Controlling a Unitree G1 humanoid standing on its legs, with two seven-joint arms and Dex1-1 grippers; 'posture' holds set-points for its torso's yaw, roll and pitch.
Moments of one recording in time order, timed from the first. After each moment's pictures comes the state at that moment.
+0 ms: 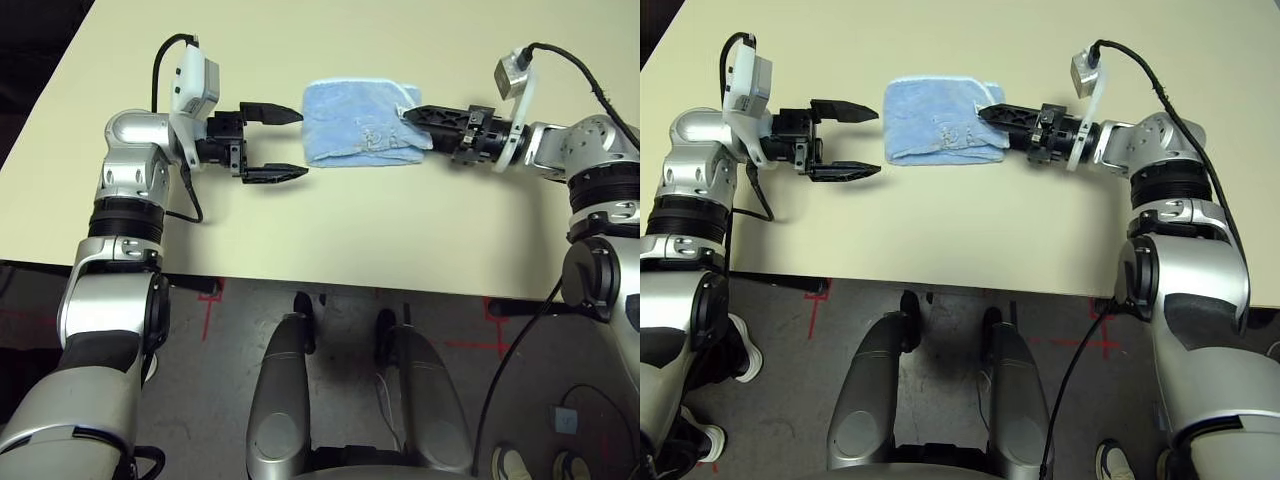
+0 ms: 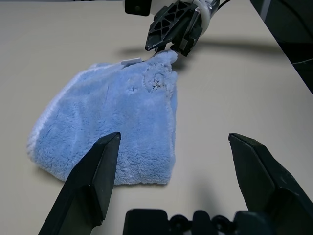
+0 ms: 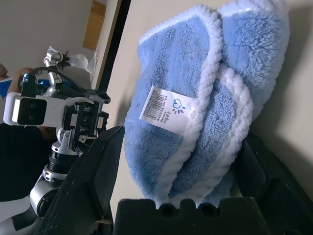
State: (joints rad) left arm -1.08 0.57 0.02 0.75 -0.25 -0.09 -1.55; right arm -1.22 -0.49 -0.25 0.95 0.46 1.04 1.10
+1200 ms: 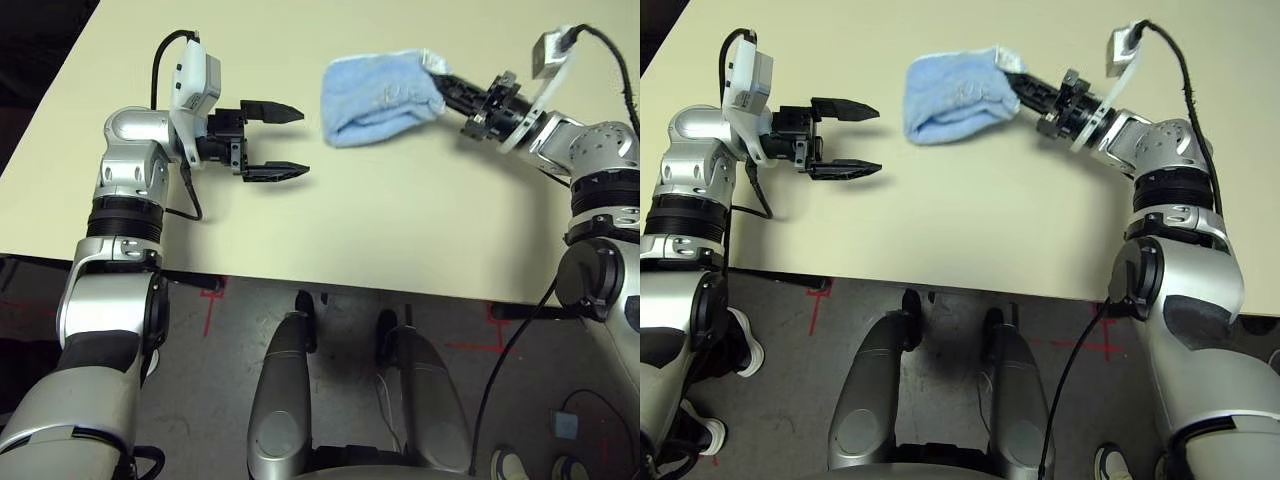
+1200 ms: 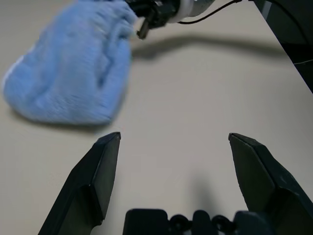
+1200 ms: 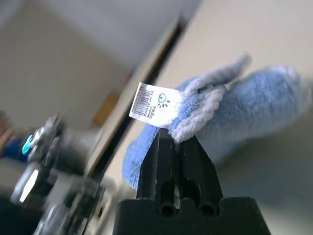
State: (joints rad) left arm -1.08 0.58 0.01 0.73 -0.25 -0.06 -1.55; right arm -1.27 -0.45 -0.56 0.99 0.61 0.56 0.88
